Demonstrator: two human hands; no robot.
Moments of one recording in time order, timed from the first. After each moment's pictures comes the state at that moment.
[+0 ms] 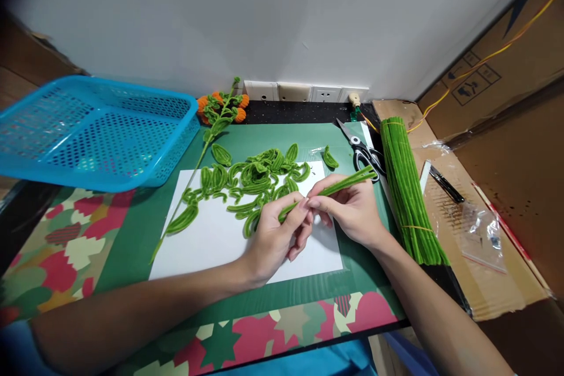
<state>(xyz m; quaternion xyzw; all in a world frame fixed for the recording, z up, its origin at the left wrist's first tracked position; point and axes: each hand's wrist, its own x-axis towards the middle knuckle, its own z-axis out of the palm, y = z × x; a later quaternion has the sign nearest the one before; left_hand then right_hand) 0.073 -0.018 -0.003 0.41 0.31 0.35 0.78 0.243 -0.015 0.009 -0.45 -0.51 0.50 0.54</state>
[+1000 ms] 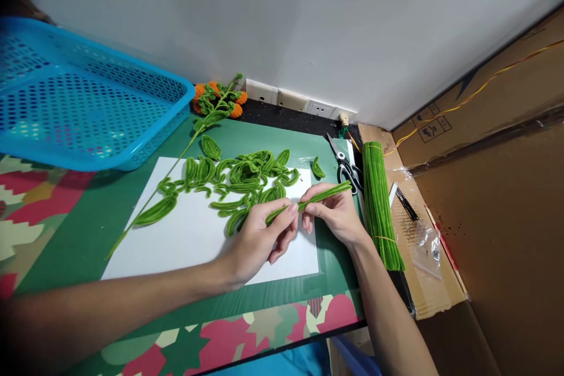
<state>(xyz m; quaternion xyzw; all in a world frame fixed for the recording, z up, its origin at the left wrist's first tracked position) 0.069 -0.016 -0.003 0.42 0.27 0.36 0.78 0.265 -0.004 -0.018 -0.36 -0.52 0.60 0.49</state>
